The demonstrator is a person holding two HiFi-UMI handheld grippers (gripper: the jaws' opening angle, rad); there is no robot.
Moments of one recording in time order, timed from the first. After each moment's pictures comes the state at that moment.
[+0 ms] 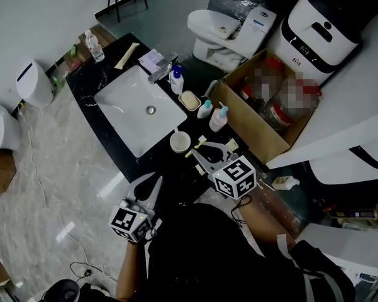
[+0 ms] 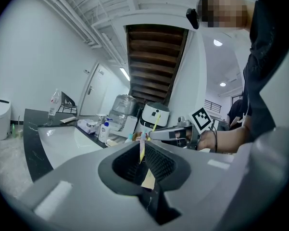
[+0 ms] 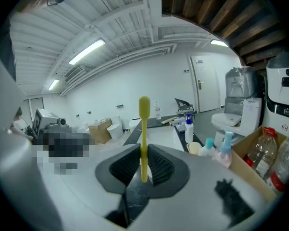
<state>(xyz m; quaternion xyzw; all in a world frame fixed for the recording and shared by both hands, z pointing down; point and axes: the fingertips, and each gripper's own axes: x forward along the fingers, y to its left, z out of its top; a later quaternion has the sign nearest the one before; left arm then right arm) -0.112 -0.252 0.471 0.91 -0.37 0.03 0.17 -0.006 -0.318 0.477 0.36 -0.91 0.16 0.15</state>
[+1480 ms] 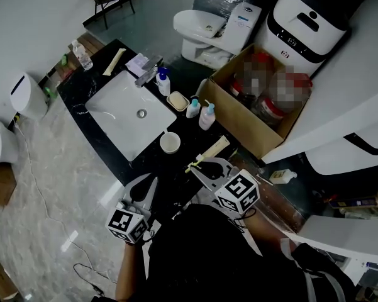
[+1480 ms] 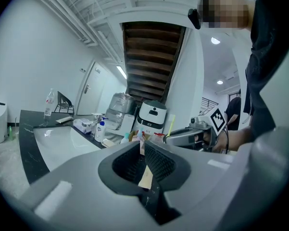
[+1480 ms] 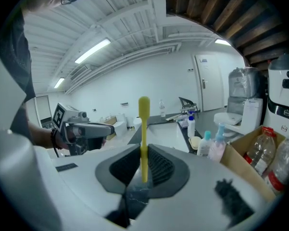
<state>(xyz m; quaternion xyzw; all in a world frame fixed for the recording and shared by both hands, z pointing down) -0.093 -0.250 0.467 0.92 -0.35 0.03 0.17 0.013 -0.258 0.473 0.34 -0.91 0.16 0.17</state>
